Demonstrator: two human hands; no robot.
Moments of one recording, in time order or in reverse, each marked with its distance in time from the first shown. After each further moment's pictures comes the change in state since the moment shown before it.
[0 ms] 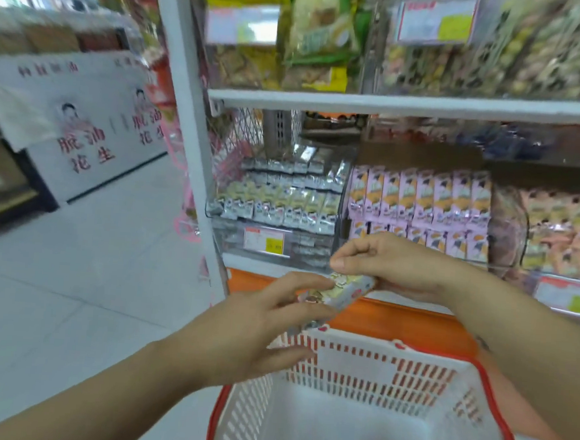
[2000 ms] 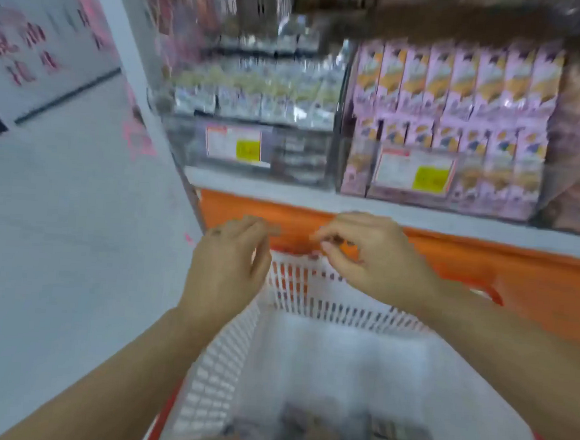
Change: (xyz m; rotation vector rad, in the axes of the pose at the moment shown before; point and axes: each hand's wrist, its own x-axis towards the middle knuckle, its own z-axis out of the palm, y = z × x) left_hand -0.012 -0.056 0.136 0.058 0.294 -0.518; right_hand 0.042 0.133 0.045 -0.690 0.376 -0.636
